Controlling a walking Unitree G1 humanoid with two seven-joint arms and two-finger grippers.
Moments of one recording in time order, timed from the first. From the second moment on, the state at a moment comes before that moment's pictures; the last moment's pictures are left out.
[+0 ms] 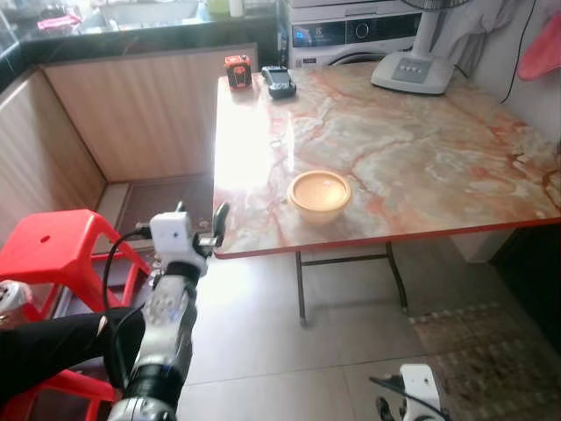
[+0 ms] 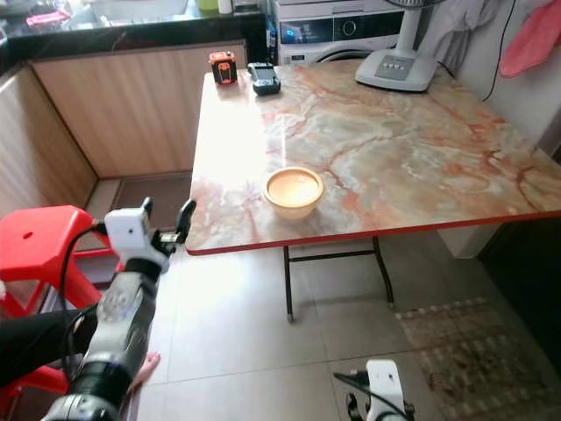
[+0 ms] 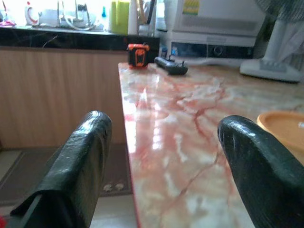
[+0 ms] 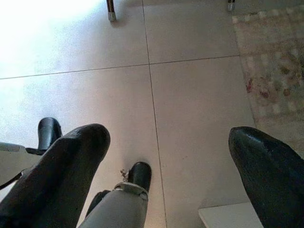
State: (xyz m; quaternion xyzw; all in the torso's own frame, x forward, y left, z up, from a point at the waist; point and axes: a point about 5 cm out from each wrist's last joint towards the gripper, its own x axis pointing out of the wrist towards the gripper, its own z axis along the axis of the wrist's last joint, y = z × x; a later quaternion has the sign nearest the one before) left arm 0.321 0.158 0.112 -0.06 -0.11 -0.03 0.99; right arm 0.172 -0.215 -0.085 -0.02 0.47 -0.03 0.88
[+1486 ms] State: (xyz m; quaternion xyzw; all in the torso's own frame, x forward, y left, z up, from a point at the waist) left arm 0.297 0.147 0.120 0.02 -0.11 -0.04 0.99; right arm 0.144 -0.209 -0.097 0.04 0.48 -0.11 0.87
